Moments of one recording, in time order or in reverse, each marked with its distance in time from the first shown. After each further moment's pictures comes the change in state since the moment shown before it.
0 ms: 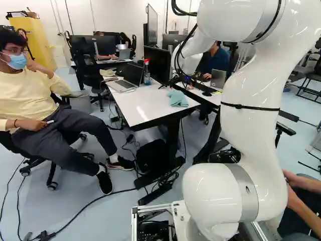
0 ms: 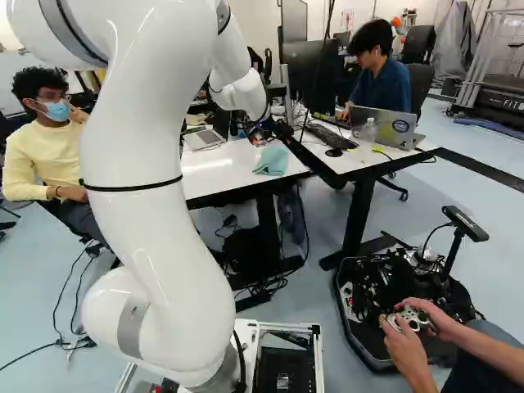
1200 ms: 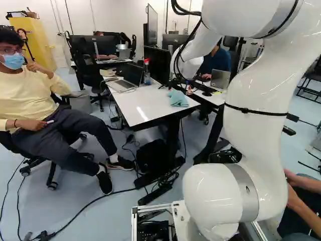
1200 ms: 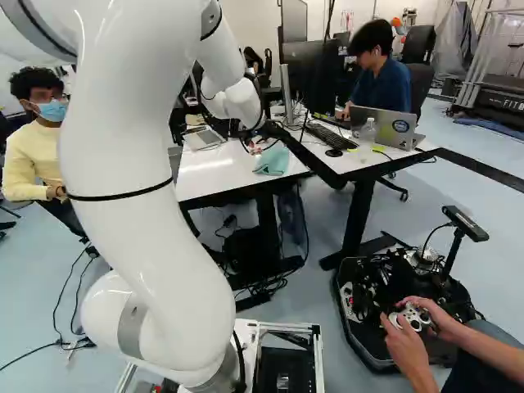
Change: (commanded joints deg) arm 1.1 5.6 10.0 0.5 9.2 0.0
